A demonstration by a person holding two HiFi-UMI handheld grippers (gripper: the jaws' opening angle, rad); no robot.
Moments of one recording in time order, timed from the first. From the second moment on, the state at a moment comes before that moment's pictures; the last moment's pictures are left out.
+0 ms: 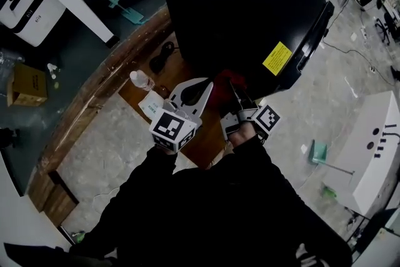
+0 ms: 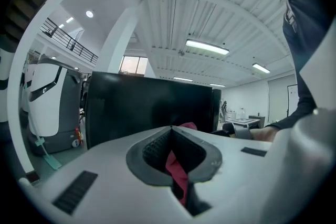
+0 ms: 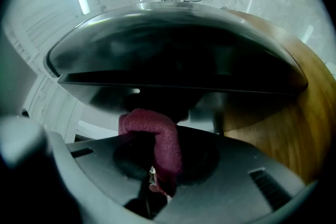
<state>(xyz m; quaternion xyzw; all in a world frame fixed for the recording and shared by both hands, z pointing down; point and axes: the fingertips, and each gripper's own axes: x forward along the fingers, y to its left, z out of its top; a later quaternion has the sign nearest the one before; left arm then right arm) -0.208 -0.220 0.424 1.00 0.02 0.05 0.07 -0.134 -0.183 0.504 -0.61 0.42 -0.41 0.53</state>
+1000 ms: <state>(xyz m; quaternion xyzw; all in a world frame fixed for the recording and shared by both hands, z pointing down) -0.185 -0.223 0.677 0.98 0.02 0.19 0.10 -0.131 -0.193 0.756 -0.64 0.31 -0.51 0.48</state>
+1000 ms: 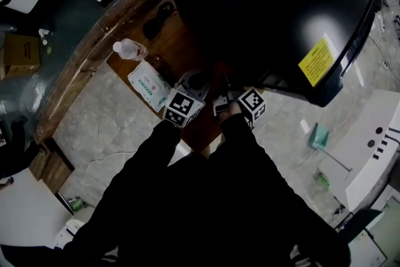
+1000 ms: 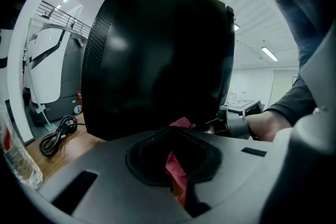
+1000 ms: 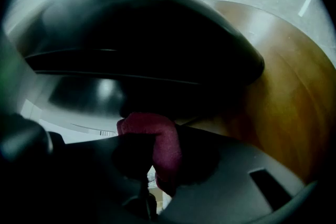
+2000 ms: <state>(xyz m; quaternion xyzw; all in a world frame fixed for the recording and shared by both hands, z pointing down) -0.248 -0.186 0.503 0.99 0.01 0.09 0.12 -0.183 -0.146 0.499 -0.69 0.66 -0.24 0.15</state>
